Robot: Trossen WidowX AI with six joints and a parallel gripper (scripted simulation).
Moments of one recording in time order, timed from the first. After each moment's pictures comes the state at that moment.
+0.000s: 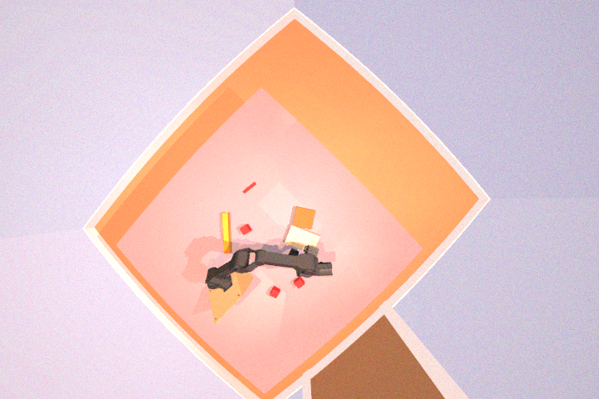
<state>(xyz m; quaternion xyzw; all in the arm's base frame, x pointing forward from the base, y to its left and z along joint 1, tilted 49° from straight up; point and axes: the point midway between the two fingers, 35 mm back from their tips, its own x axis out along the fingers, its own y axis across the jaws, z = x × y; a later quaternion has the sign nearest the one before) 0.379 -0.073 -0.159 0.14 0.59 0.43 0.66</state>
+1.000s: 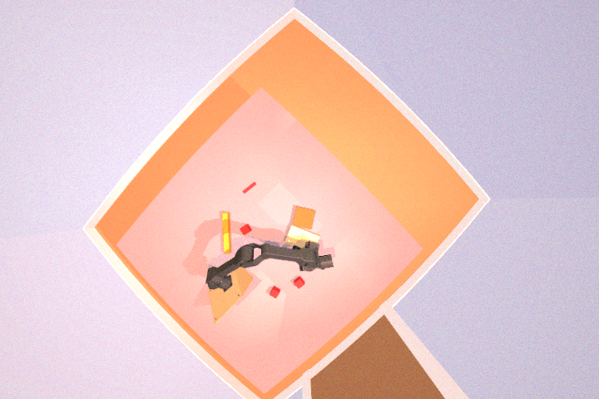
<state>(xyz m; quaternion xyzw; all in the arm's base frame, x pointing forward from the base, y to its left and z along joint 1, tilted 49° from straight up) 0.388 -0.033 -0.198 0.12 0.58 0.45 0.67</state>
